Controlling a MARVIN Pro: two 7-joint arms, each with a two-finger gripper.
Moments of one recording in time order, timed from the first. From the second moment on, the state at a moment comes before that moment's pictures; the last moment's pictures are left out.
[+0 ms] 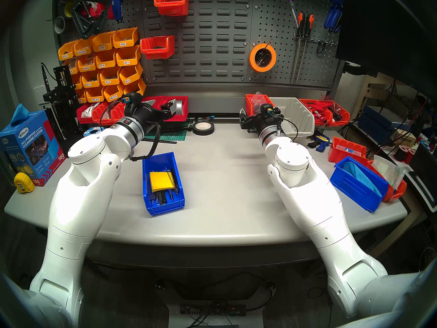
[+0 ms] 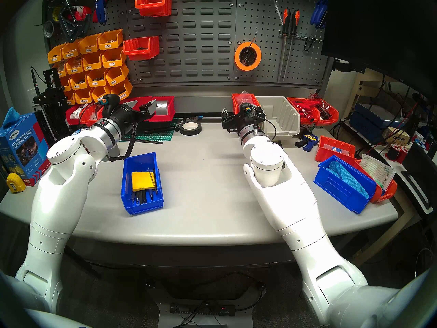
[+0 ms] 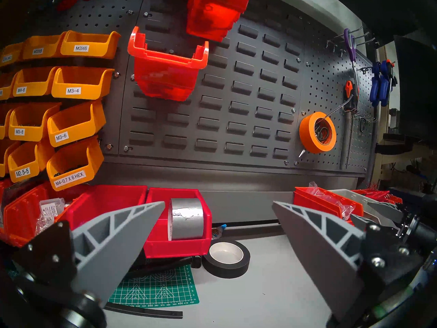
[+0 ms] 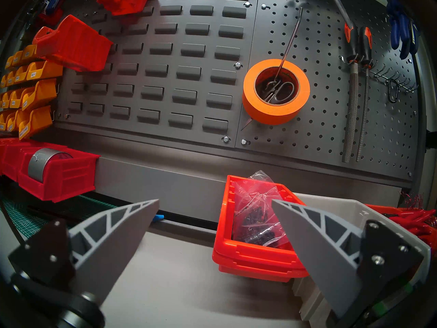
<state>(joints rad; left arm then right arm) 1.40 -1.07 -1.55 -2.00 -0.70 0.41 -0.02 -1.19 -1.29 1.21 -1.68 0.19 0.26 -0.19</state>
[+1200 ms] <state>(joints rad) 1.87 -1.07 -1.98 -2.36 -0.65 0.80 -0.08 -1.19 -1.30 1.21 -1.68 0.19 0.26 -0.19</state>
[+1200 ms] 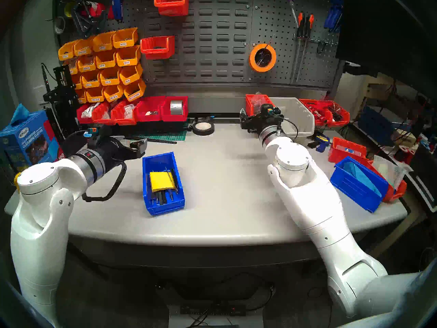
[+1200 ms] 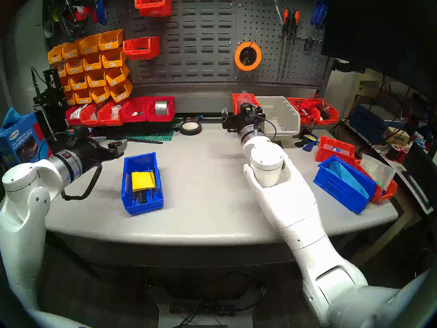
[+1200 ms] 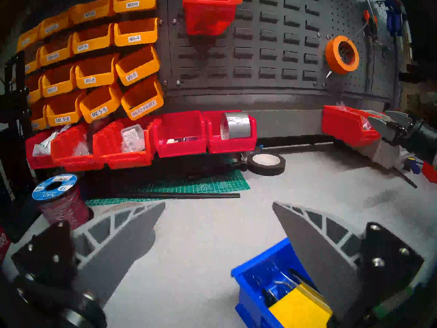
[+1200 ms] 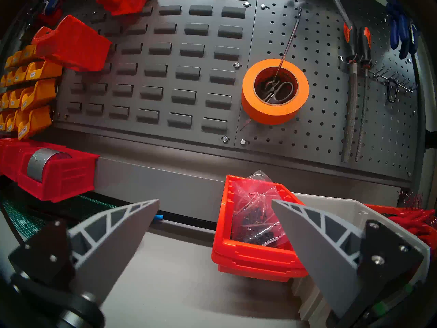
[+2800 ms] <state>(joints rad) 2.20 -1.19 -2.31 -2.43 -0.71 0.76 -0.54 -1.19 -1.30 1.21 -1.68 0.19 0.26 -0.19</state>
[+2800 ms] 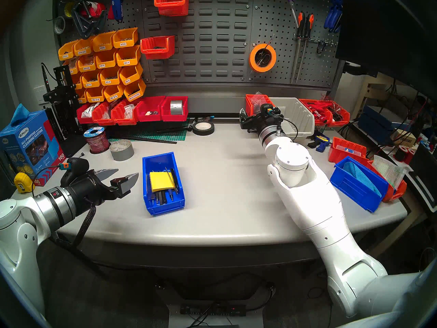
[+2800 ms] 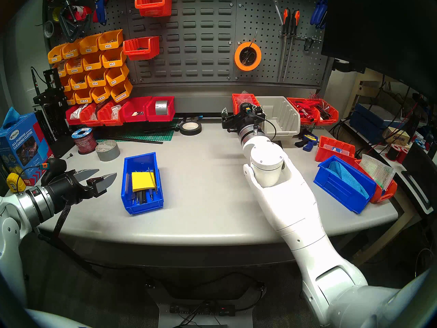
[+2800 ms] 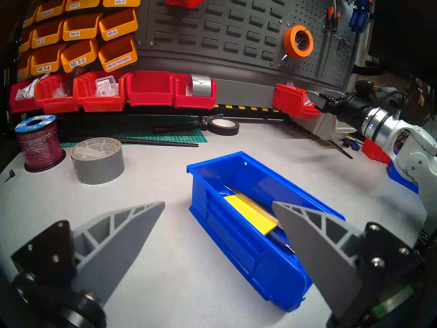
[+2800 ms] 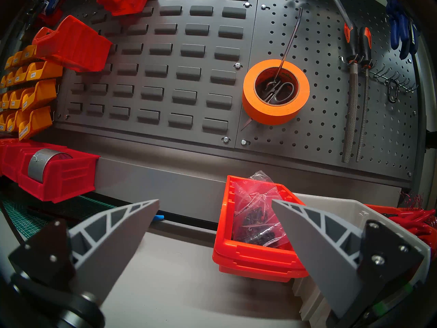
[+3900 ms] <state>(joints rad) 2.16 -1.20 -2.14 -2.43 -0.72 0.77 -0.47 -1.19 -1.30 1.21 -1.68 0.19 0.26 -0.19</state>
